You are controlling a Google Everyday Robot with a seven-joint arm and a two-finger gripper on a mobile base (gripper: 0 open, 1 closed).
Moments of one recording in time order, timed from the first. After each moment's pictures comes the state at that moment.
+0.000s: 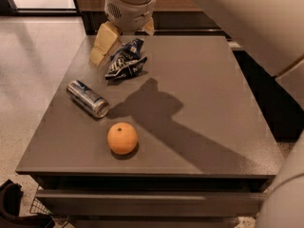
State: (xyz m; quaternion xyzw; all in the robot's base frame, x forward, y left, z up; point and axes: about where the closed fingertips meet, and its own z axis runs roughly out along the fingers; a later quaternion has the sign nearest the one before) arm 0.590 0.058 0.954 -0.42 0.89 0.05 0.16
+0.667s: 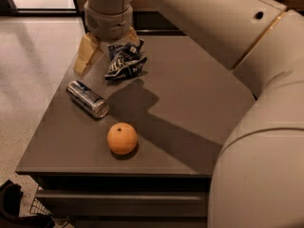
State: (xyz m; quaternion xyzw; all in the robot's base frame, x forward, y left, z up) arm 0.592 0.097 0.926 -0.41 0.90 0.04 0.11
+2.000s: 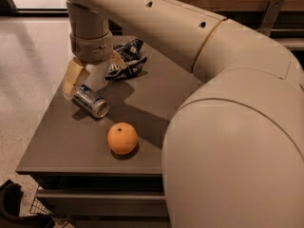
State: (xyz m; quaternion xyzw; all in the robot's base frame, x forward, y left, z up) arm 0.583 0.139 0.860 -0.42 0.91 0.04 0.02
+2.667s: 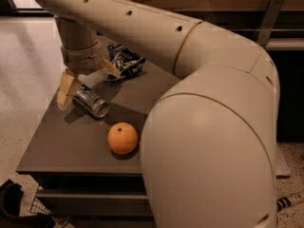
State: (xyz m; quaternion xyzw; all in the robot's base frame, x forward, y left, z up) arm 0.573 0.161 0.832 -0.42 0.91 0.02 -0.02
